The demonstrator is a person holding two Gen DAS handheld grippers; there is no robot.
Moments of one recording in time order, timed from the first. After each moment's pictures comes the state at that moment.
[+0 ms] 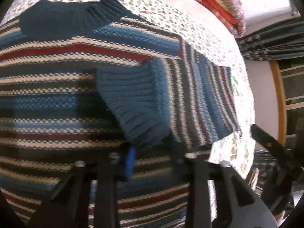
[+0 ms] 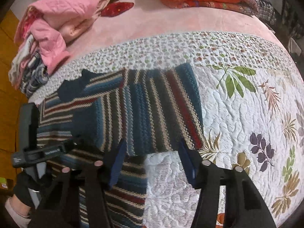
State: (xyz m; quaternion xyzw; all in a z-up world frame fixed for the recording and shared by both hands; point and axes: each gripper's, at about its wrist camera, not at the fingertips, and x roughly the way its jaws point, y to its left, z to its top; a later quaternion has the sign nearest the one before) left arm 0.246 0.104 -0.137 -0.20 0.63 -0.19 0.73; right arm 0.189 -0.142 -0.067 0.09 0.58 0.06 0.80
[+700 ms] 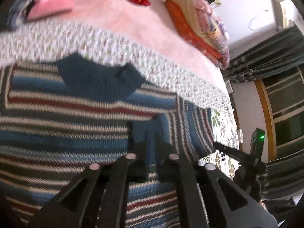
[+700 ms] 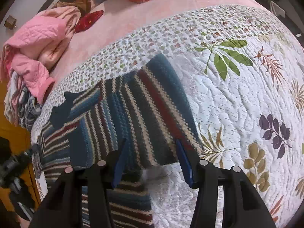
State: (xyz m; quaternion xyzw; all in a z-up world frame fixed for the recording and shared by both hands) left arm 0.262 0.202 -0.058 -0.24 0.55 -0.20 0.77; right arm 0.207 -0.173 -0.102 0.21 0.58 0.01 0.78
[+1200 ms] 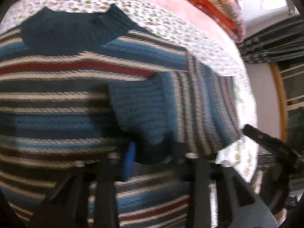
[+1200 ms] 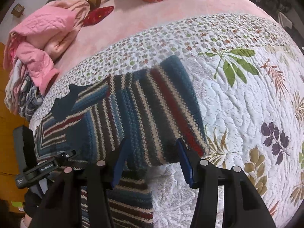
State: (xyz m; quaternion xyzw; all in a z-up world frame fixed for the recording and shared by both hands) left arm 0.267 0.124 -0.130 -0.20 0.61 -0.19 0.74; right arm 0.208 -0.158 -0.095 0.18 0.58 0.03 0.79
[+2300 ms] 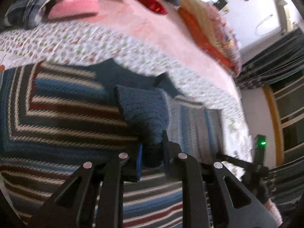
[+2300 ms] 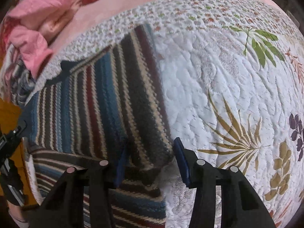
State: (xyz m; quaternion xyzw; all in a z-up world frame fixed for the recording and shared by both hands) left arm 0.270 0.277 -0.075 -0.22 0.54 -0.15 0.80; right arm 0.217 -0.113 -0.149 0.15 0.64 0.03 0.75
